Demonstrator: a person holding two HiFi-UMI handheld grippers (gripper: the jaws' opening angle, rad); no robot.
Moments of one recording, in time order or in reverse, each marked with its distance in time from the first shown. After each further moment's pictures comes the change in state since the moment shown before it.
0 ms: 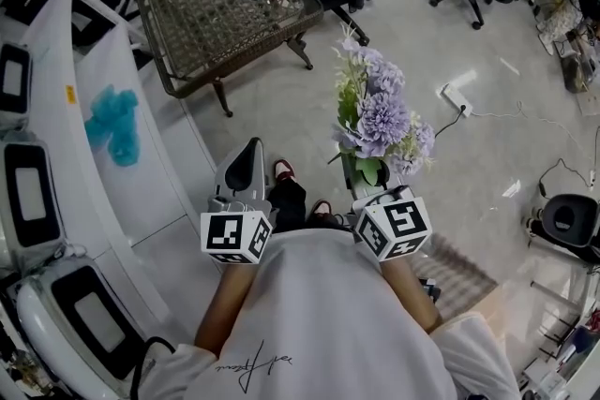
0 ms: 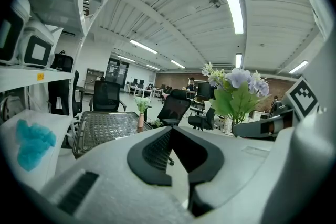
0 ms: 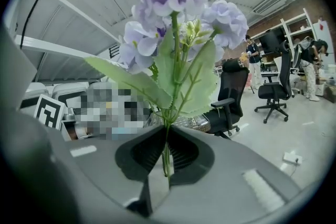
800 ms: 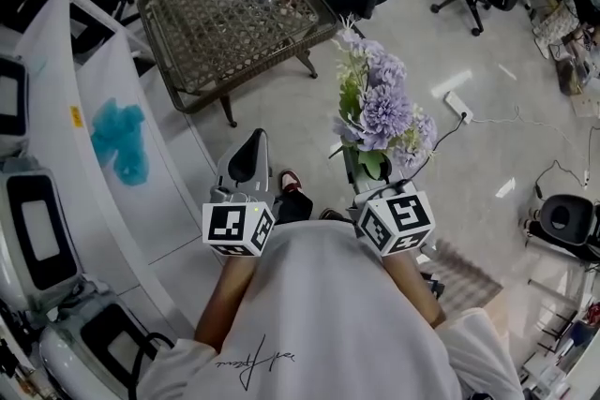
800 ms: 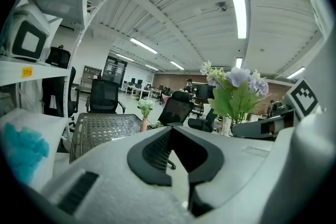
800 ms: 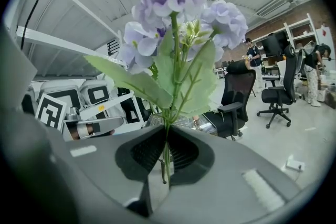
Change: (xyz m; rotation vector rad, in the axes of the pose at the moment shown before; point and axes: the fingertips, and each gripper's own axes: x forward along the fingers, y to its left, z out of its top) left arm 0.043 0.073 0.030 -0.023 -0.004 -0.044; right arm 0.080 0.027 0.031 -0.028 0.000 -0.024
